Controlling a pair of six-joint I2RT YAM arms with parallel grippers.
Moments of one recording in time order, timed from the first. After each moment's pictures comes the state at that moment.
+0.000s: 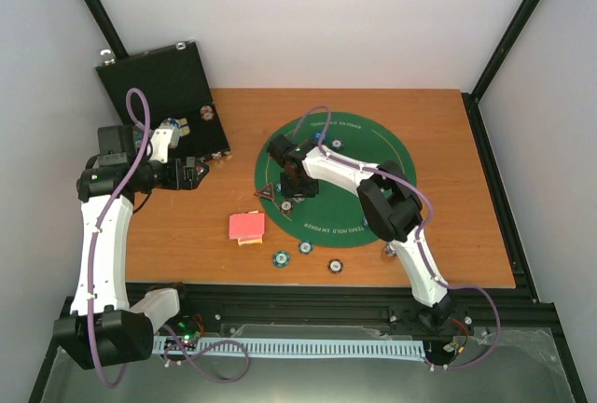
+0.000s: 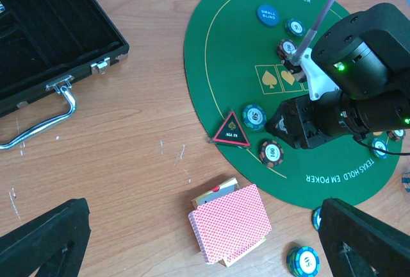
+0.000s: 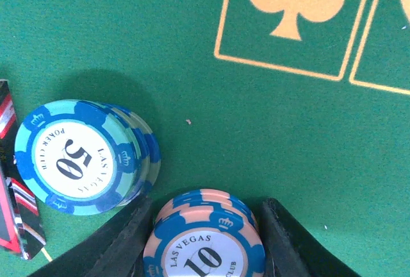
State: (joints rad) left arm 0.18 1.07 1.18 -1.01 0.55 0.12; right arm 0.79 2.26 1.80 -0.92 0.07 0.68
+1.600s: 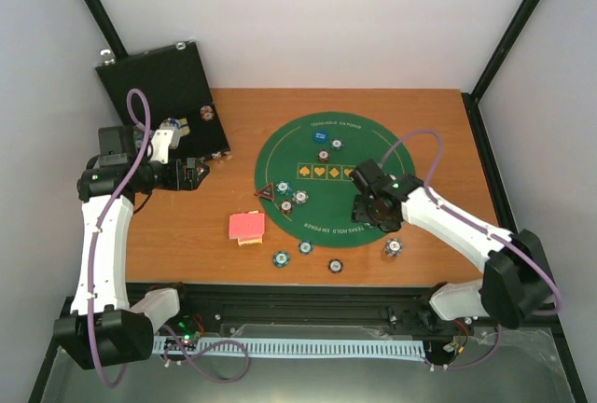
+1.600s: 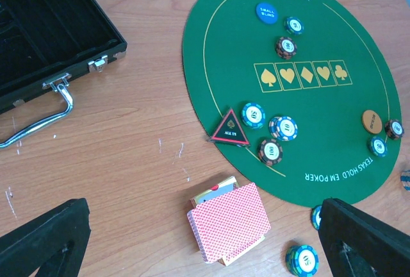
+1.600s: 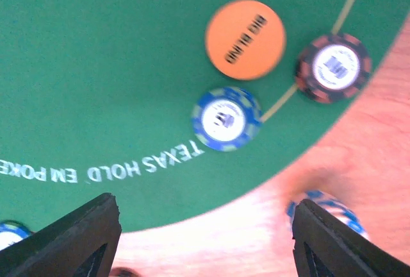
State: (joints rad) left arm 0.18 1.07 1.17 -1.01 0.55 0.13; right arm 0.64 1.38 0.98 -0.90 0.16 0.79
